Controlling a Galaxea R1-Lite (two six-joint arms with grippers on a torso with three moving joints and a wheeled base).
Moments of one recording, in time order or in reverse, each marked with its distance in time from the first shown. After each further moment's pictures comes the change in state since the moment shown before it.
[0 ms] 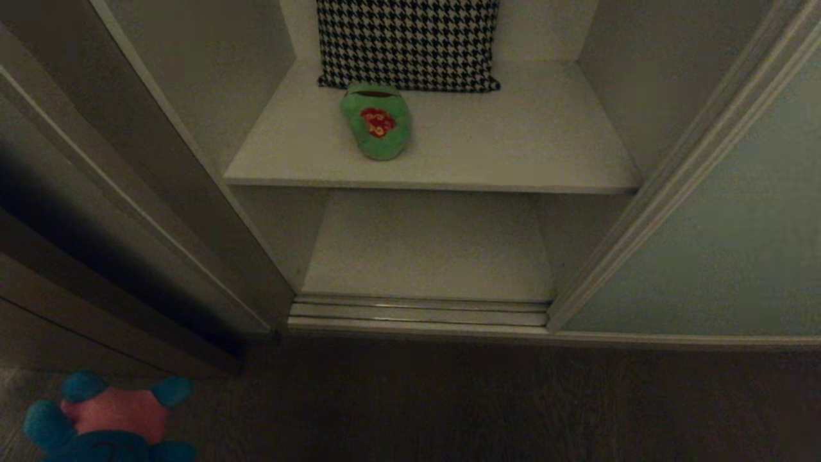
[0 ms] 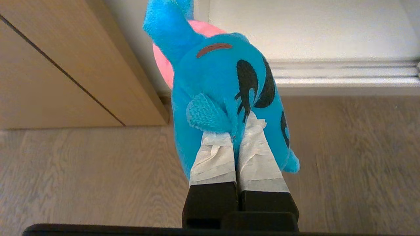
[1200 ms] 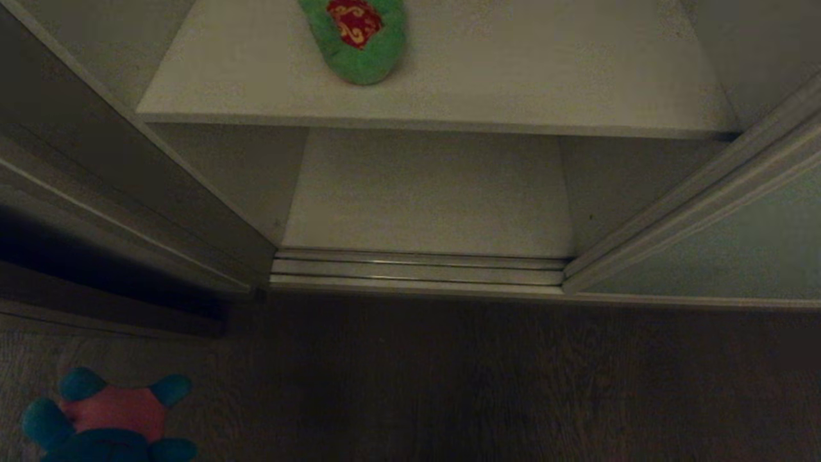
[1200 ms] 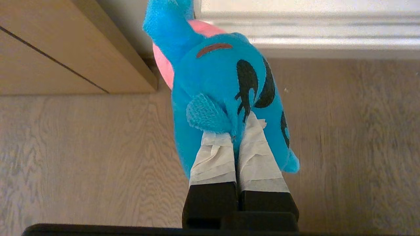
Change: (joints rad) left arm 0.000 0.002 0.001 -0.007 0.000 -0.018; right arm 0.000 0.000 0.000 0.000 0.000 0.000
